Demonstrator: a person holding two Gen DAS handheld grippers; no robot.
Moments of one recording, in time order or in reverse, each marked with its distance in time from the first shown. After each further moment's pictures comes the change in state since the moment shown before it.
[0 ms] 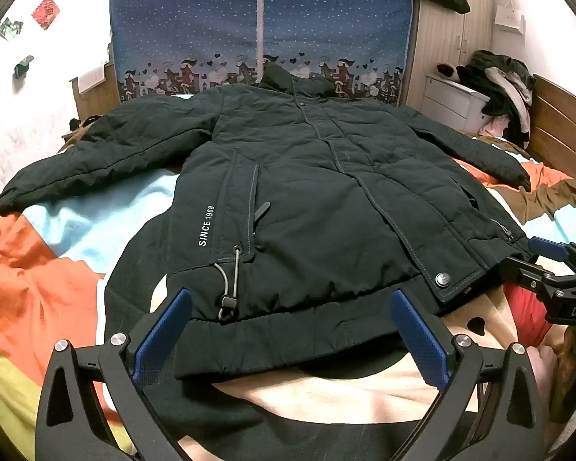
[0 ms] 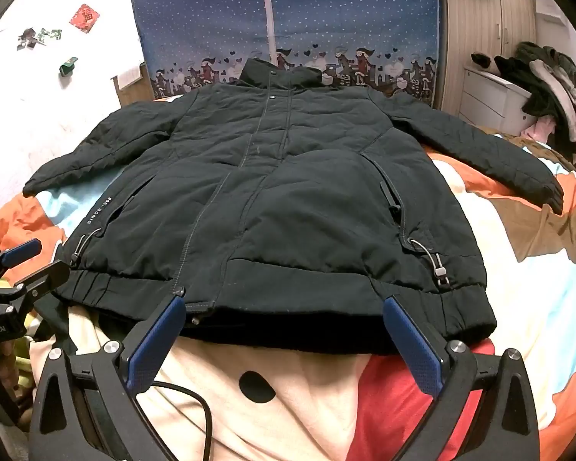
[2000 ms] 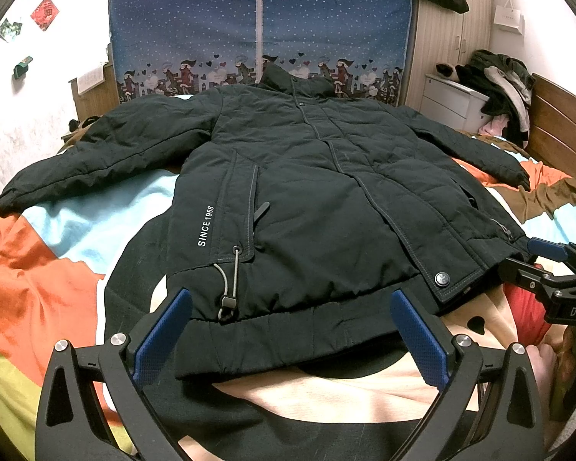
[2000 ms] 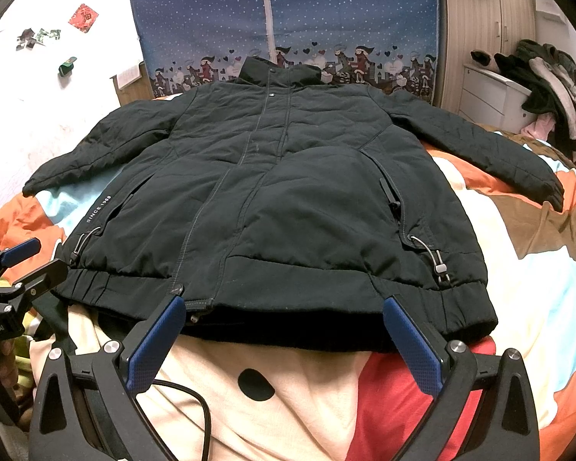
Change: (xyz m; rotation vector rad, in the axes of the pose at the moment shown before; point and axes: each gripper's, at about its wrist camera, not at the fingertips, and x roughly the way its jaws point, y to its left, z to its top) left arm 0.000 0.000 0.000 0.000 -0.002 0.000; right arm 0.001 -0.001 -0.002 0.002 0.006 0.002
